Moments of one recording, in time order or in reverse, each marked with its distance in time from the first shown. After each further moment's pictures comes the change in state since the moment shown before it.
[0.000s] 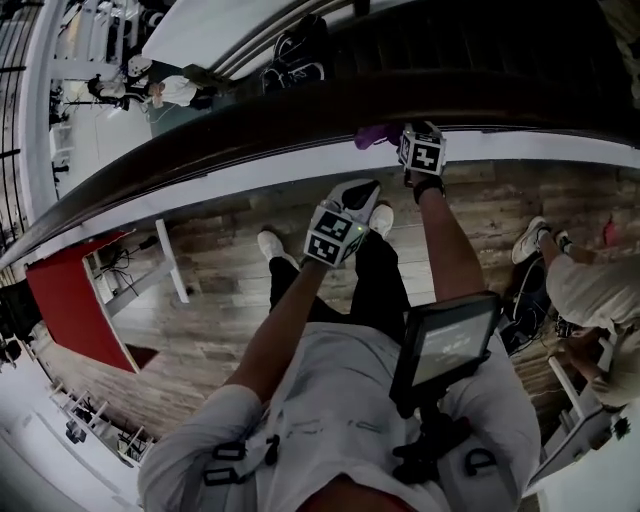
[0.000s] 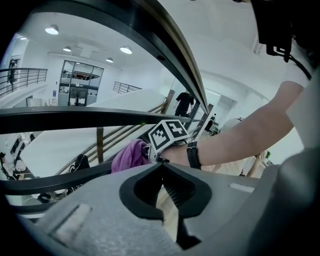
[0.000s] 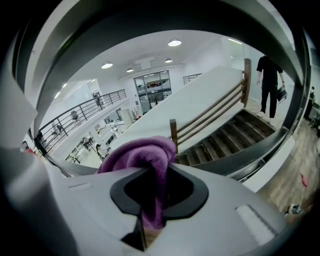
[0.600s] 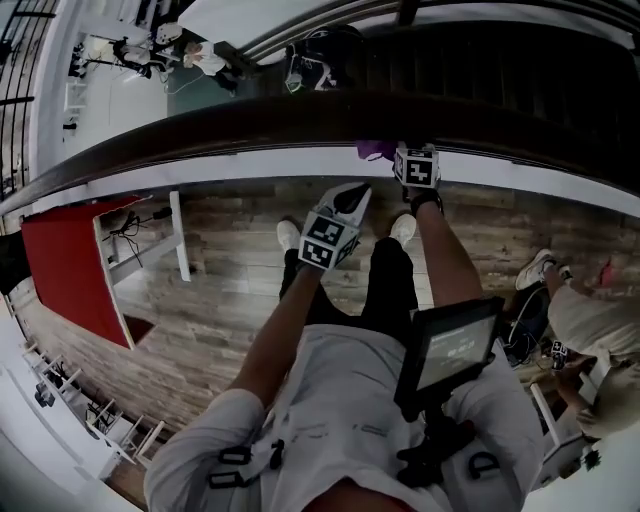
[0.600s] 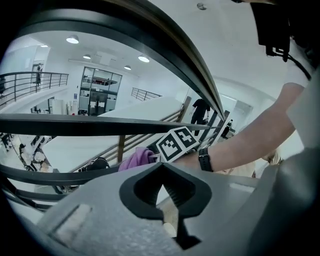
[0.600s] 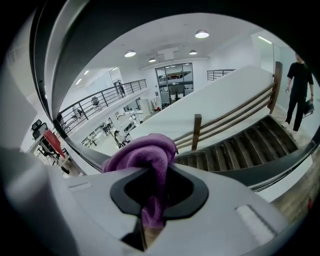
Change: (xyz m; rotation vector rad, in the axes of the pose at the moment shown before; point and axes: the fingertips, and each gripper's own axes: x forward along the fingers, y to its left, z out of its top) left arm -0.121 0.095 -0.019 -0.079 -0.072 0.178; right arm 0.016 0.175 -0.024 -0.185 0.094 0.158
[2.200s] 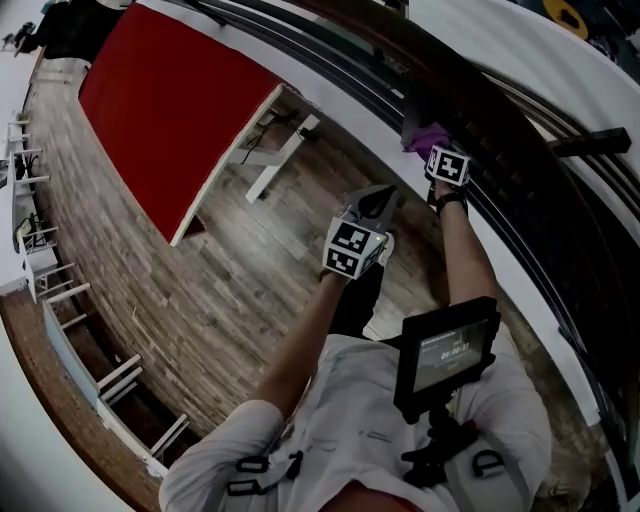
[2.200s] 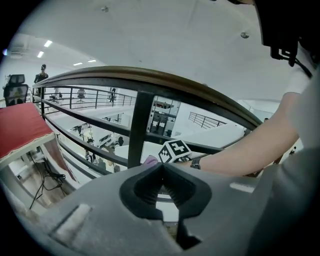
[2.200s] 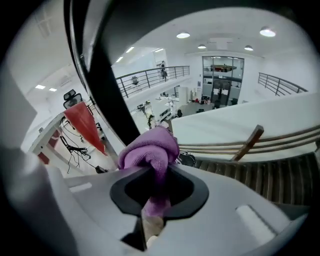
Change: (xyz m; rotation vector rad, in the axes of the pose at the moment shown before) left arm -0.408 0.317 -0.073 -0.294 -0.300 0.620; right arm 0.141 0.567 0.055 -0.353 0.116 0.257
